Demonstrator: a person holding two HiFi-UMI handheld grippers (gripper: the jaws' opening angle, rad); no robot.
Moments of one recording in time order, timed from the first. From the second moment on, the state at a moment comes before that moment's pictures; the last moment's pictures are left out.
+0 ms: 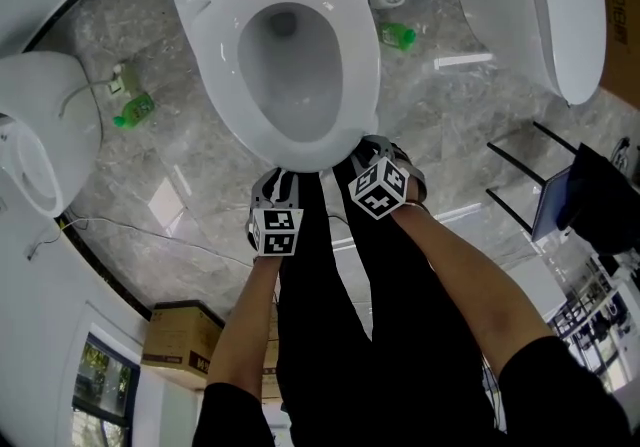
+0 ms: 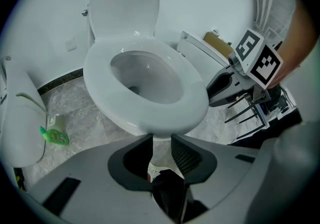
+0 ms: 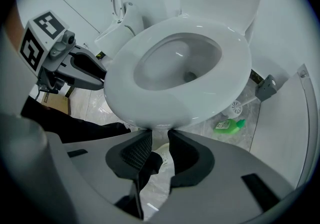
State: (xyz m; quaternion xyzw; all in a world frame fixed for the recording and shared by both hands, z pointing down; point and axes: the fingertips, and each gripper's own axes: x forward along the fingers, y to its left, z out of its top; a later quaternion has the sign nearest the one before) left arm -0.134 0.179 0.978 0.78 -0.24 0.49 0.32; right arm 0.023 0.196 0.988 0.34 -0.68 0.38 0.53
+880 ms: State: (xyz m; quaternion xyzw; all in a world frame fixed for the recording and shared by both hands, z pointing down) left arm -0.137 0.180 0.998 0.76 -0.26 0.47 0.37; right arm 0.023 0.197 1.003 0.33 -0.69 0.41 0.50
